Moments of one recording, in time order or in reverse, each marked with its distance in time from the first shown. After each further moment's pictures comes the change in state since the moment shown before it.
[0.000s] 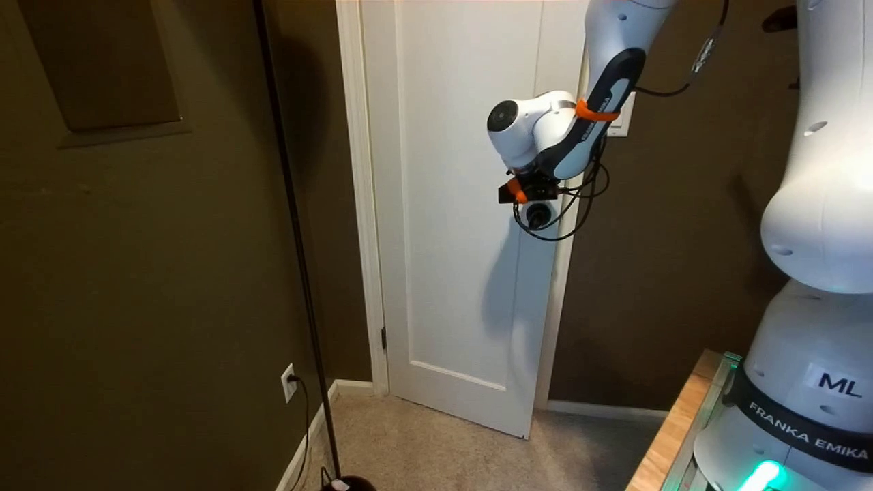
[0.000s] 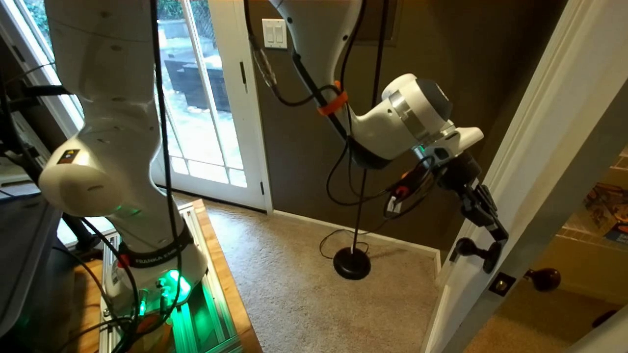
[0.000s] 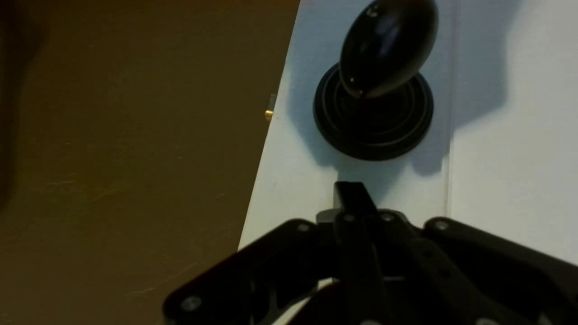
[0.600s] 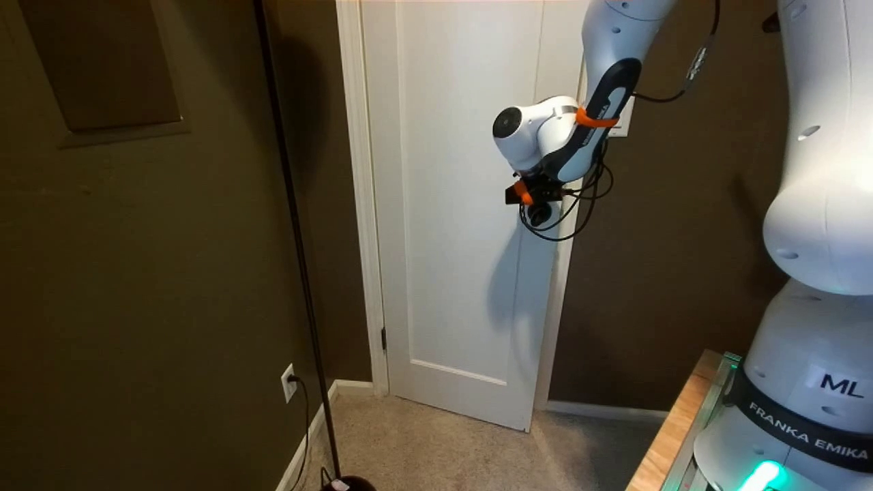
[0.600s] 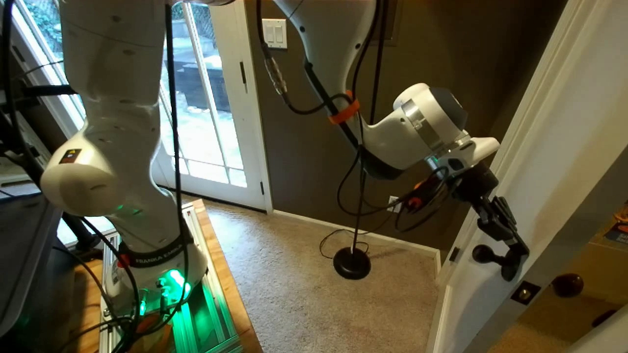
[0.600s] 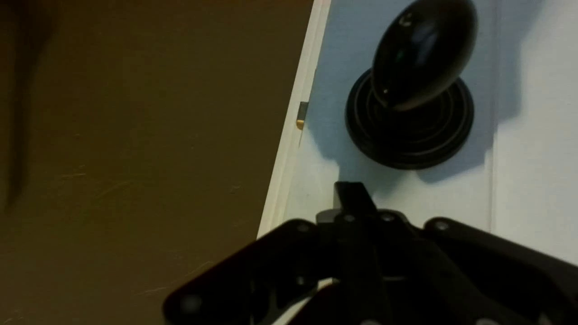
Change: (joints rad) arm 0.020 0.062 -0.072 0.065 -0.015 0.005 0.021
